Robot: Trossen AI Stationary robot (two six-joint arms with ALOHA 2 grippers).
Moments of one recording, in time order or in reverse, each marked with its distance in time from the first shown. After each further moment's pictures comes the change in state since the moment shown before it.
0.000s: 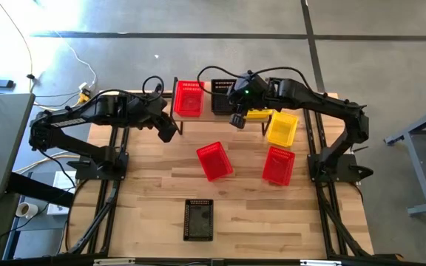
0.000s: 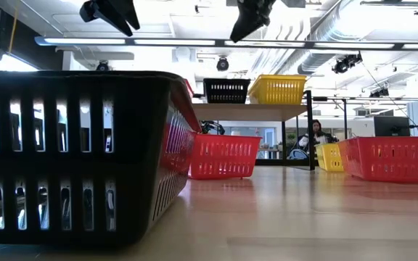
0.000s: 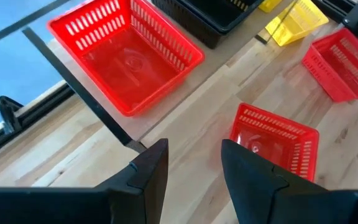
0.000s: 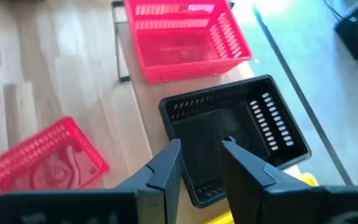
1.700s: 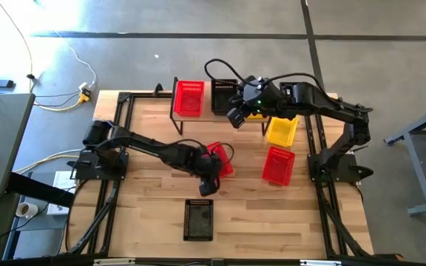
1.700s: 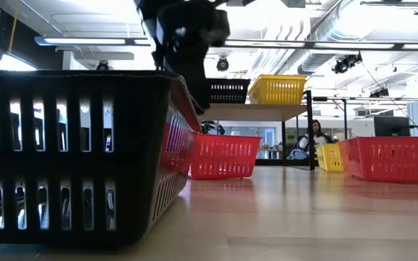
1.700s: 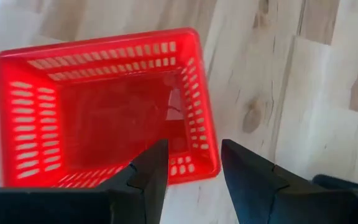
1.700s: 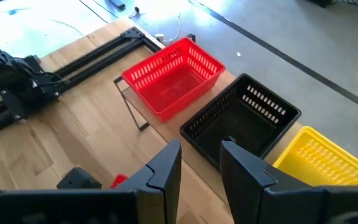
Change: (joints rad) left arm -0.300 0.650 0.000 0.441 0.205 0.151; right arm 0.169 0.000 0.231 -0.182 0.234 0.565
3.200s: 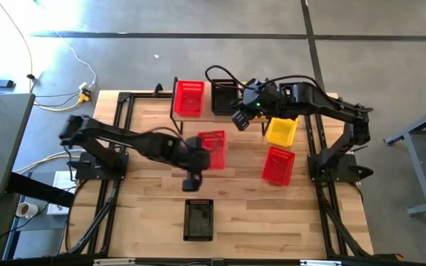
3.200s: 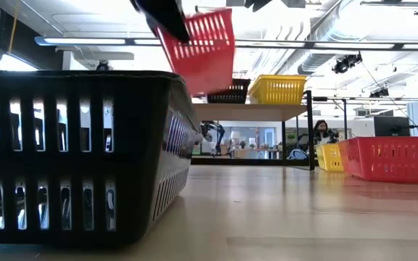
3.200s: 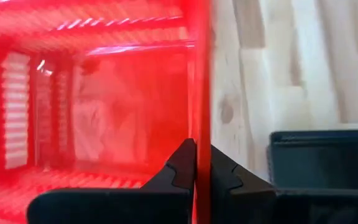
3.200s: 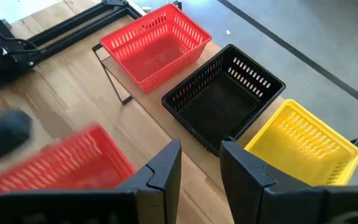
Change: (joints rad) left arm -0.020 -0.232 0.000 -0.085 0.017 0.287; right arm -0.007 0.000 0.000 -0.125 0.000 0.017
